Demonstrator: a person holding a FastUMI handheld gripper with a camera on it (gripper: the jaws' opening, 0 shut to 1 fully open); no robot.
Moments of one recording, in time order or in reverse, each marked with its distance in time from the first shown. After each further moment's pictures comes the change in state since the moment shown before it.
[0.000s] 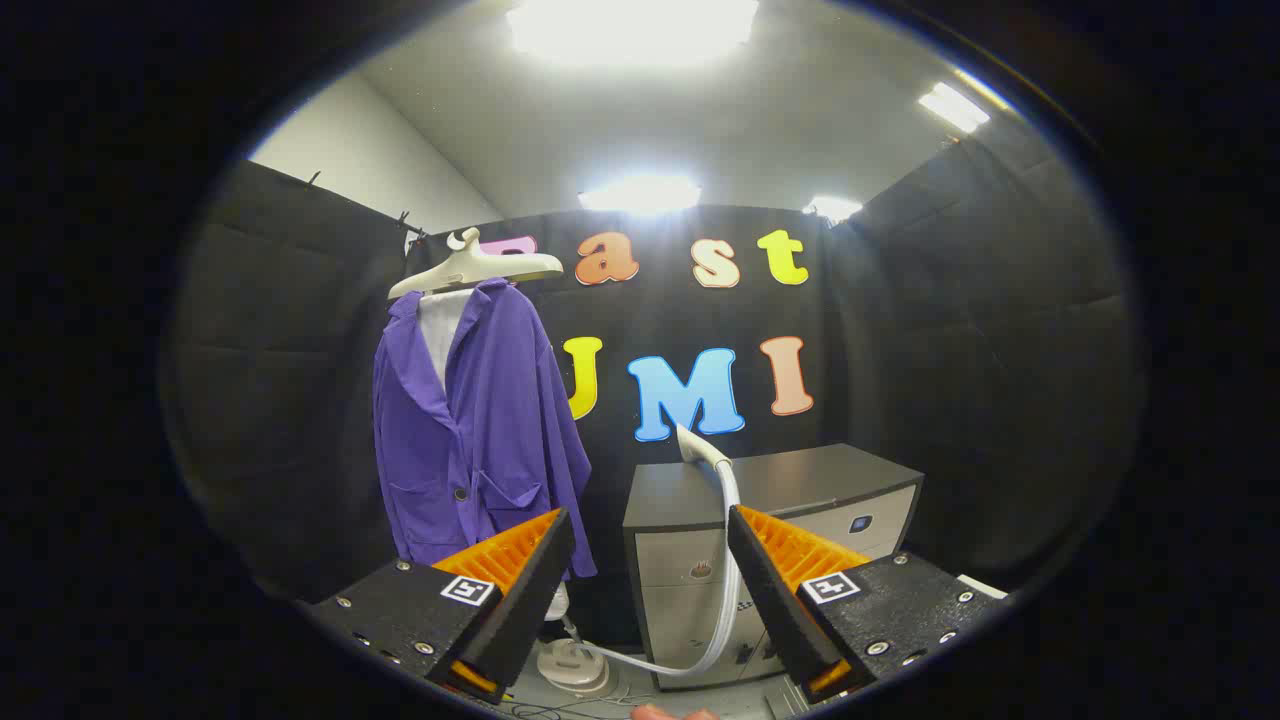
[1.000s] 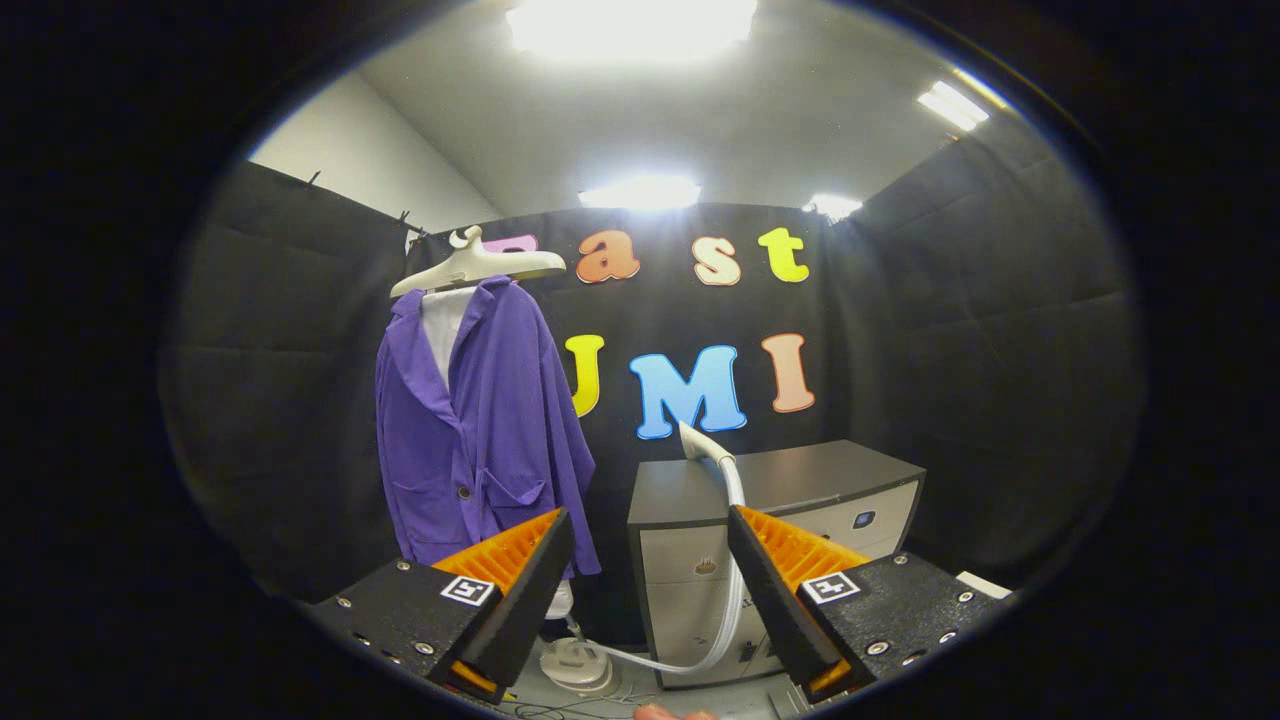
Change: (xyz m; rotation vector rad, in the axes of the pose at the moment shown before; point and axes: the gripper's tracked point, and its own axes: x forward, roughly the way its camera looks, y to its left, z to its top) arm -0.002 0.002 -0.004 -0.001 0.000 -0.004
